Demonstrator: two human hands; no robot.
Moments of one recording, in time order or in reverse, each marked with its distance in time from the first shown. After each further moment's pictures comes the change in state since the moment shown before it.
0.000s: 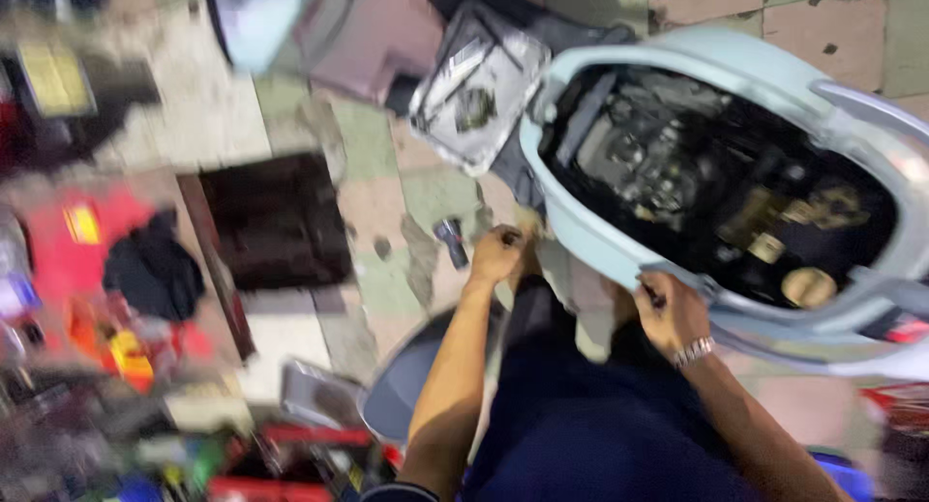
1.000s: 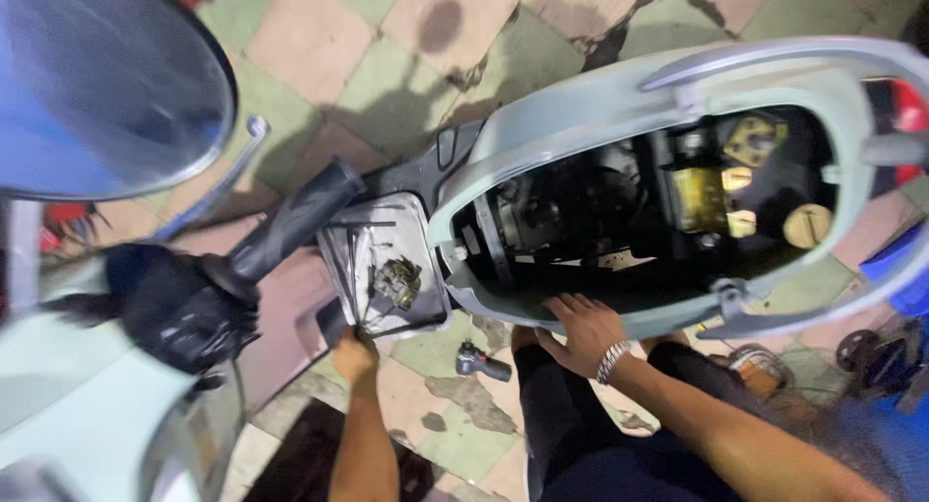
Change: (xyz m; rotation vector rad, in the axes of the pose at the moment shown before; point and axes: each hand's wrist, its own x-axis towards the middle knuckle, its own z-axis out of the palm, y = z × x) left_hand 0.325 -0.104 -0.153 0.745 0.101 0.357; right_hand 0.118 -0.126 0.064 -0.041 0.339 0.095
